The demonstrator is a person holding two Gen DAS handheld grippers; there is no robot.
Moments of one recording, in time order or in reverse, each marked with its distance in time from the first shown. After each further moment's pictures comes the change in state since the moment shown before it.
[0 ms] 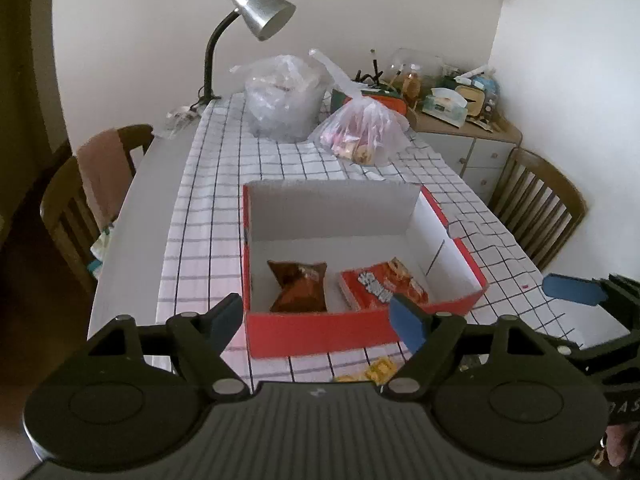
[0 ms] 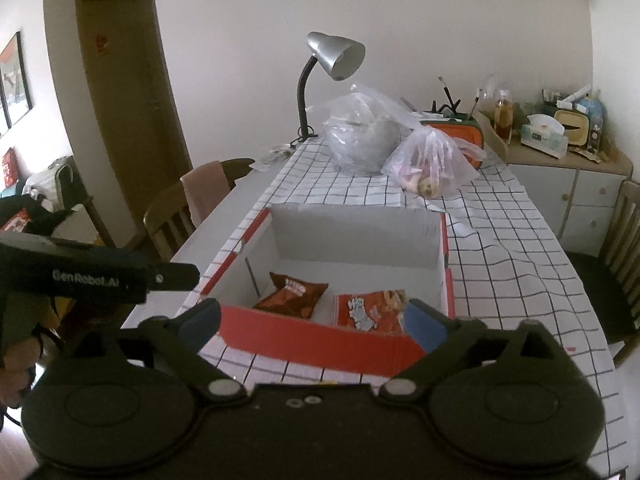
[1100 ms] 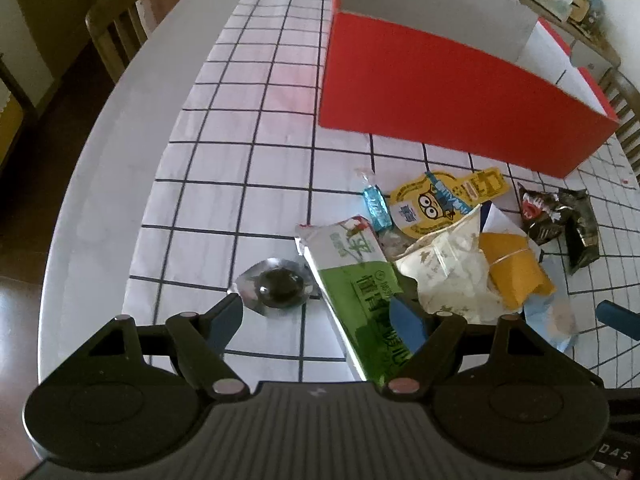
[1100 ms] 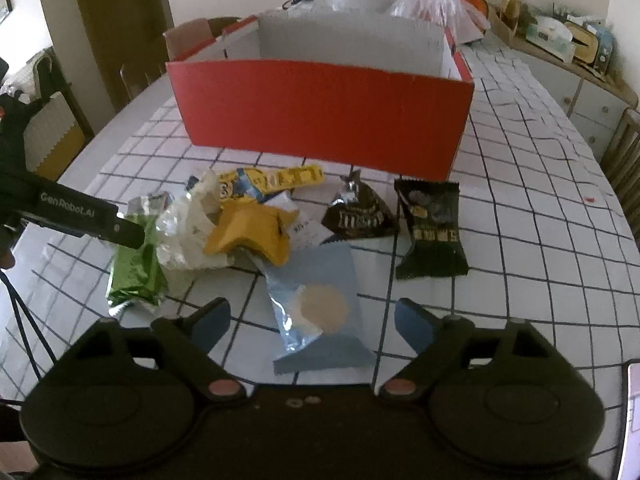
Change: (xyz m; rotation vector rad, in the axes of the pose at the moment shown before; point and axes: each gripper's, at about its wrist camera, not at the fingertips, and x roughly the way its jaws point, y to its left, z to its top) left arm 0.082 0.028 -0.134 -0.177 0.402 0.183; right arm 0.048 -0.005 -0.137 -0.062 0.328 -0.066
